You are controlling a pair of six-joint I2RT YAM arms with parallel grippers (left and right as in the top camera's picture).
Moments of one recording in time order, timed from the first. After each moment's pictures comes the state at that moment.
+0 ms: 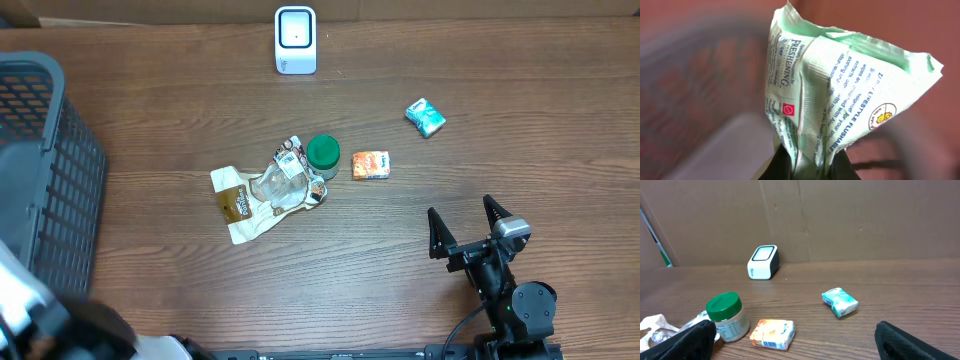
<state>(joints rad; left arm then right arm) 0.77 1.64 1.71 -0.67 0.26 -0.15 0.12 0.01 0.02 -0.02 -0.15 0.15</state>
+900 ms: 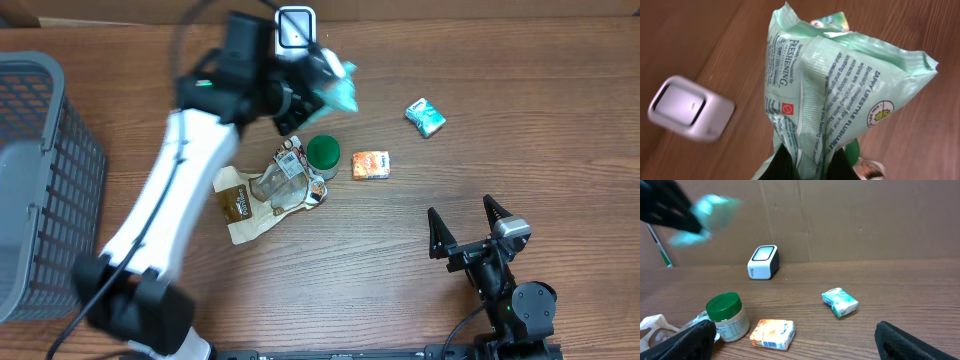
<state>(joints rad) -0.37 1.80 1.71 -0.80 0.36 0.72 0.12 0.01 0.02 -0.02 -0.15 0.15</state>
